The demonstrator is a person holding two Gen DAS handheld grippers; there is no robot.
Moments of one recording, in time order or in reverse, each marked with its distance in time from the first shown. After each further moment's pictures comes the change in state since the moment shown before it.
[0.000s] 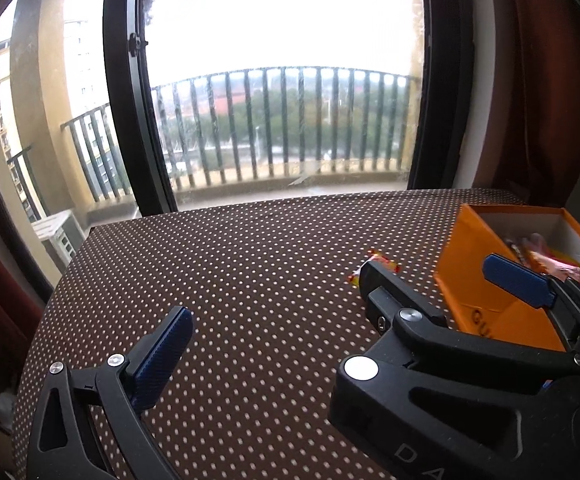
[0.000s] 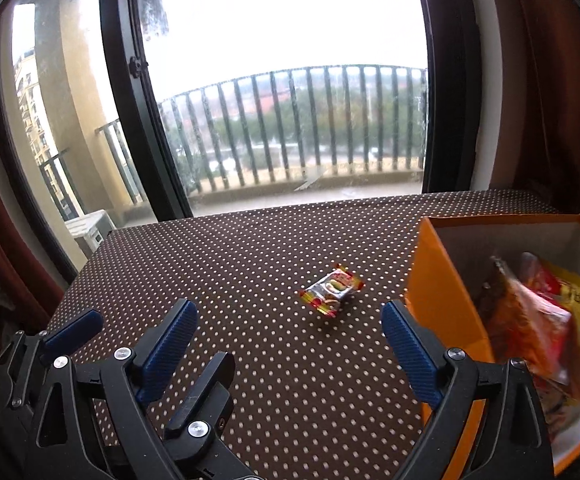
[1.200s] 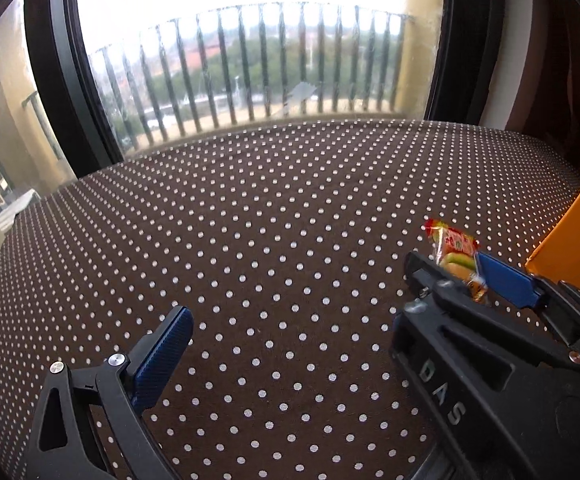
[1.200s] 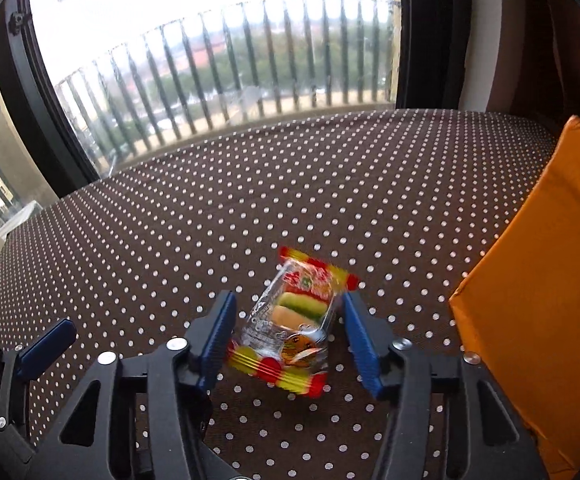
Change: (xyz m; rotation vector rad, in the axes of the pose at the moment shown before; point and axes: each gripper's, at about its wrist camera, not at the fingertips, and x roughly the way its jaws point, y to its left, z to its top) left arm 0.171 0.006 0.015 0.044 0.222 -0.054; right arm 0.151 -0.030 0.006 0.119 0.211 -0.189
